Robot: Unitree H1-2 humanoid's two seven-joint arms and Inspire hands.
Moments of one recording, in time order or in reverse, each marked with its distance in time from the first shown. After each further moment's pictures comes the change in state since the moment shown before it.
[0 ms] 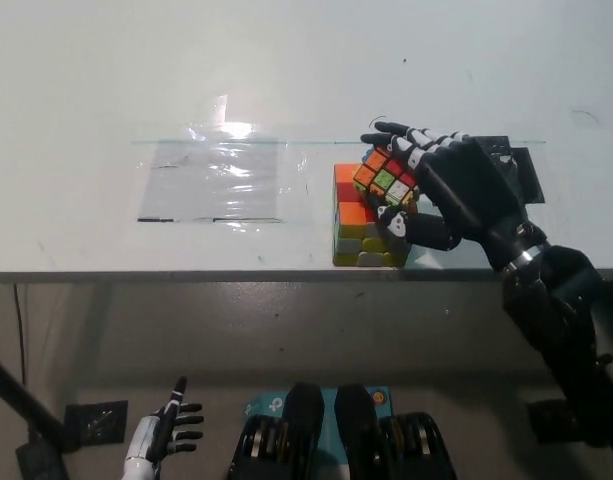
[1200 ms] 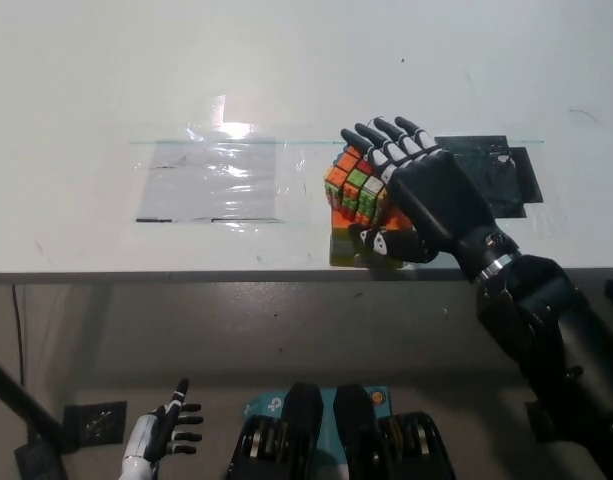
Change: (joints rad) left_arm -0.003 0.001 0.009 0.006 -0.001 -0.011 -0.002; right_arm 0.000 0.027 0.056 -0.024 -0.120 0.093 0.043
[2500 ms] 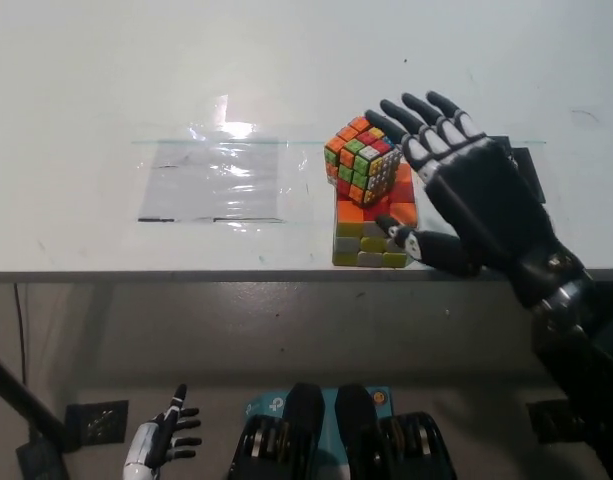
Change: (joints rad) left_arm 0.012 -0.006 0.002 -0.002 -0.015 0.015 -0.001; right_arm 0.151 -0.047 -0.119 -0.482 0.080 0.046 0.184
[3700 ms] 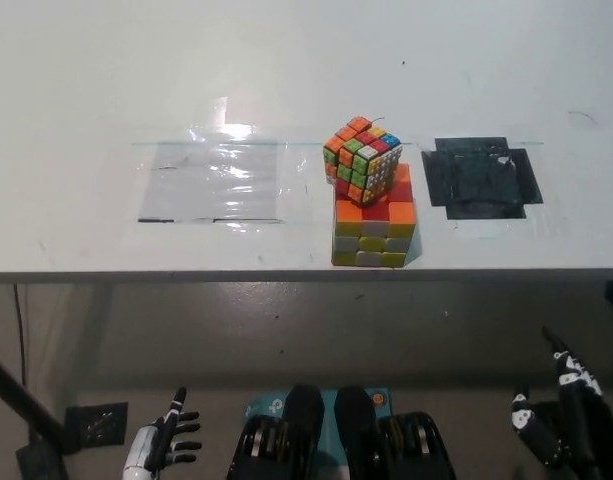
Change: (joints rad) left_arm 0.004 -0.001 0.003 0.014 -0.005 -0.010 0.000; right_arm 0.518 0.264 -0.342 0.377 0.227 -0.027 -0.300
